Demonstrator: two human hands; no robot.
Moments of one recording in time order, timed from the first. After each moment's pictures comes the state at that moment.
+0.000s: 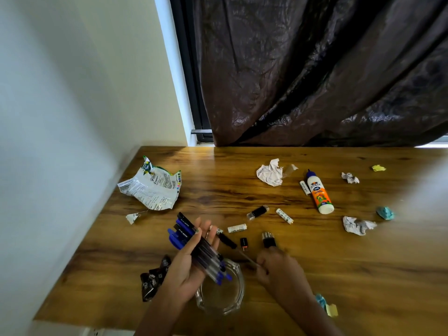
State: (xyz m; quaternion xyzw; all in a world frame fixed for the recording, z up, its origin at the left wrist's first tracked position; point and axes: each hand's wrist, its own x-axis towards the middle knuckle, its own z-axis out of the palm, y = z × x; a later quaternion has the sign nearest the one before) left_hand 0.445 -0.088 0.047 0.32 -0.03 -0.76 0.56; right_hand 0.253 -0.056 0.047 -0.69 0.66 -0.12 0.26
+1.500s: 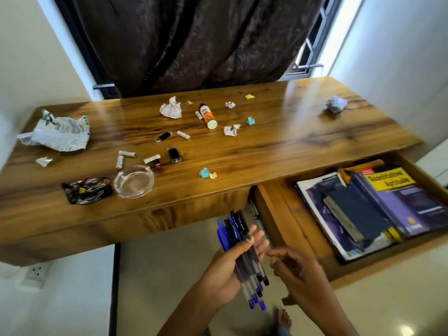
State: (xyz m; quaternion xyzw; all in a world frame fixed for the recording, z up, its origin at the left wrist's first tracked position) left_hand 0.280 0.226 0.051 0.34 -0.16 -0.90 0.23; right_hand 0.159 0.320 0.082 -0.41 0.75 -0.37 0.35
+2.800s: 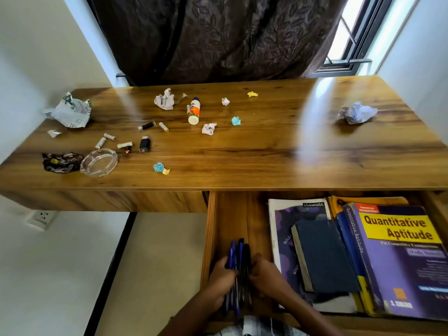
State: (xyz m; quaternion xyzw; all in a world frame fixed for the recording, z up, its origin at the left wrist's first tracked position) left_hand 0.052 0.266 -0.057 0.68 -0.34 -0.63 0.16; right_hand -0.082 0.271 -0.070 -0.55 0.67 -0.07 0.49
